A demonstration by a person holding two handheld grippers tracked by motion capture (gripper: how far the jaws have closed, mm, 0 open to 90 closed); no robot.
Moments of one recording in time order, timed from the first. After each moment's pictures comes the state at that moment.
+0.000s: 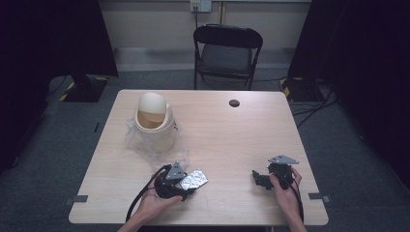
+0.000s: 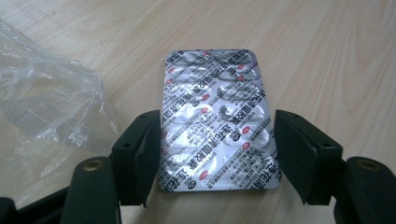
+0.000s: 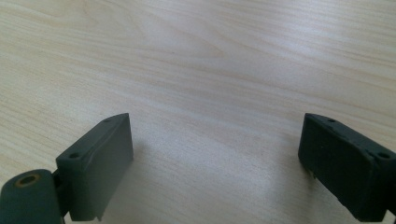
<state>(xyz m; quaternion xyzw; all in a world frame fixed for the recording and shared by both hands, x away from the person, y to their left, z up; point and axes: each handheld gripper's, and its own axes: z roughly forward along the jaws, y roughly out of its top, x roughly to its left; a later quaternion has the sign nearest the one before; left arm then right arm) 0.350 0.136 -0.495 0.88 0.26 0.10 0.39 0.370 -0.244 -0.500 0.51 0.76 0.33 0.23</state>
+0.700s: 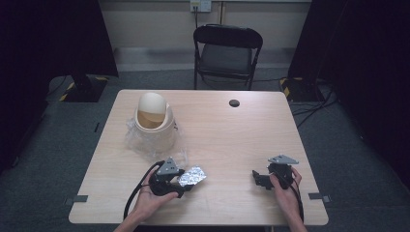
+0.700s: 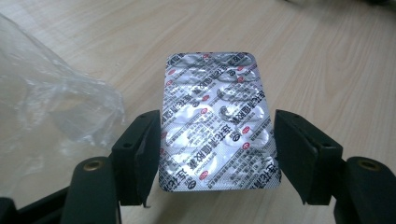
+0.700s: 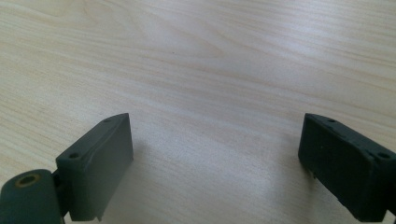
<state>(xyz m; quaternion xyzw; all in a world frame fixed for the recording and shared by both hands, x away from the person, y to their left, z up) 0.348 0.152 -0.472 0.86 0.27 0.09 0.43 0.370 -0.244 -0.500 0.51 0.76 0.32 0.23</state>
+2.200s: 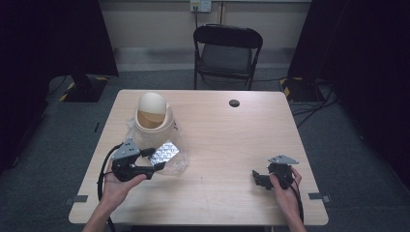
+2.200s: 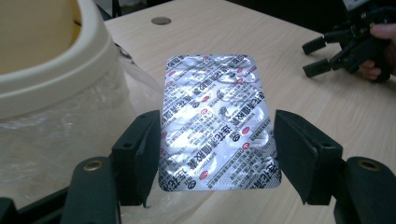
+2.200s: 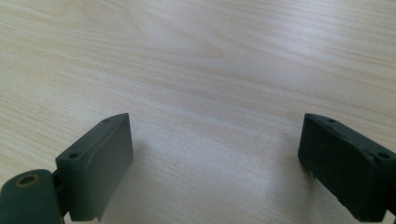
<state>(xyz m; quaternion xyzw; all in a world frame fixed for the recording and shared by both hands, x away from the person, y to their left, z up) 0.351 0.237 -0.397 0.80 0.31 0.16 0.49 0.370 -0.244 -0.500 0.51 0.76 0.32 0.23</state>
